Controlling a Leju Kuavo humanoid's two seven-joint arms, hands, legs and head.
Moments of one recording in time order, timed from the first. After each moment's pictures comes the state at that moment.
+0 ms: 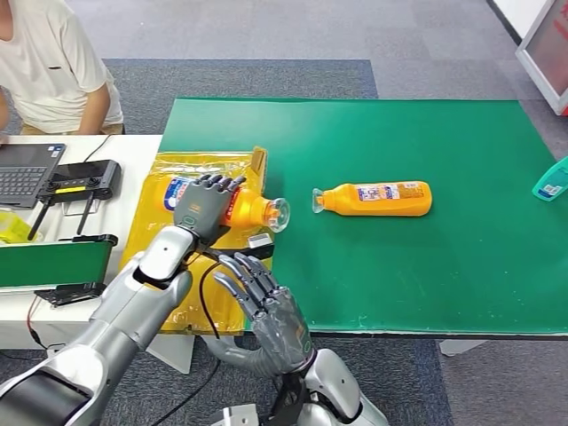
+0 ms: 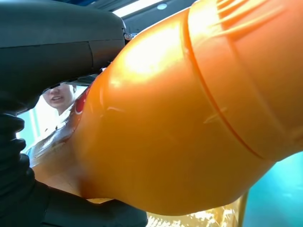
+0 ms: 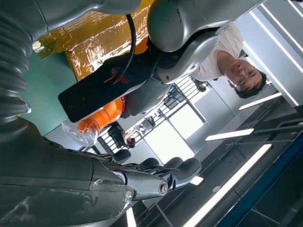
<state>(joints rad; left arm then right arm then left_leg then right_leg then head) -0.63 -0.11 -0.45 -0.86 -1.44 0.29 0.00 -0.13 0.13 0.73 -1.41 0.83 -0.56 -0.50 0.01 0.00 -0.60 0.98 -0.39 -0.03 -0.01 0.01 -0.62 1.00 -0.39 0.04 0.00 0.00</state>
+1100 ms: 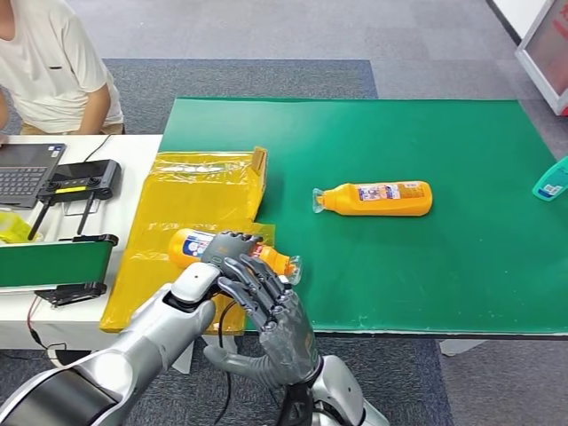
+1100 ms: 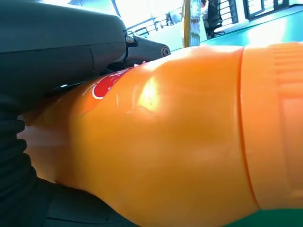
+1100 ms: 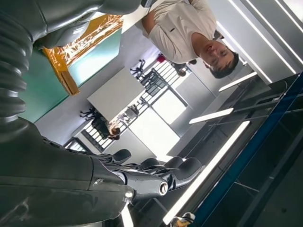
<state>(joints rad) -0.65 -0.22 -0.51 -0.49 -1.32 0.18 0.02 -0.13 0.09 0.79 -1.50 0.76 -0.63 -0.53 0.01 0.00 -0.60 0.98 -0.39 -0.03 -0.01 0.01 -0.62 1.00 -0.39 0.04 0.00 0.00</state>
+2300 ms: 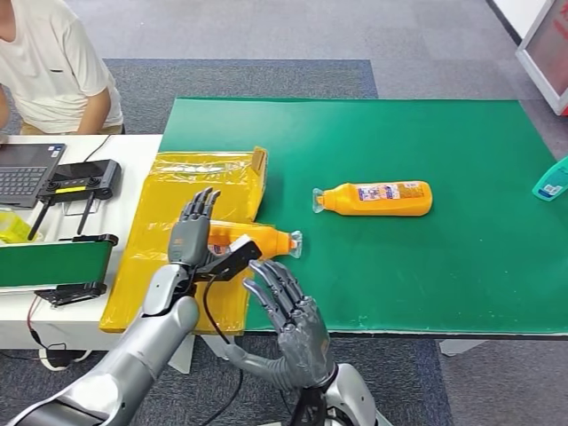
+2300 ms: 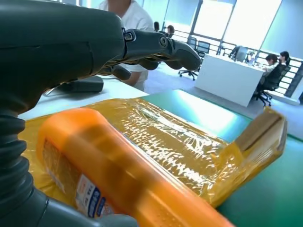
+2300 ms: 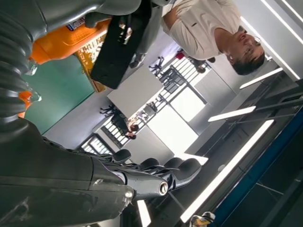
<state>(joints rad) -0.50 -0.20 -0.27 -0.74 -1.04 0.50 -0.11 -0.06 0.06 0.72 -1.51 0.78 -0.65 -0.51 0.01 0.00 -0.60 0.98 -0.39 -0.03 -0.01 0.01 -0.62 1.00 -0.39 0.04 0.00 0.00</state>
